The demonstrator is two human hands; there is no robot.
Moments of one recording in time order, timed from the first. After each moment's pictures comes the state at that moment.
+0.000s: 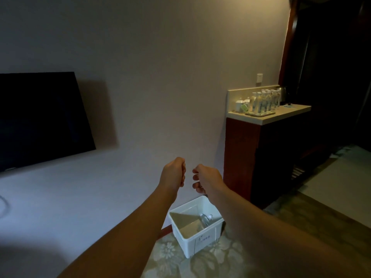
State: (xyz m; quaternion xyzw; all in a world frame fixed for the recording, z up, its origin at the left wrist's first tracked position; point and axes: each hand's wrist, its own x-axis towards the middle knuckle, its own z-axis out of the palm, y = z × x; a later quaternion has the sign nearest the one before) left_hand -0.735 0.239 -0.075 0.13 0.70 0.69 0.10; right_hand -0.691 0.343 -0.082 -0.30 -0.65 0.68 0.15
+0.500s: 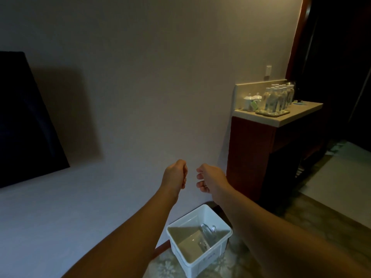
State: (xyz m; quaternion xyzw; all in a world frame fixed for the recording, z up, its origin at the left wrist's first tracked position) left_hand -0.975 0.294 -0.102 0.15 0.70 0.68 0.16; right_hand -0.916 0.402 -0.101 -0.35 -0.64 0.67 0.16
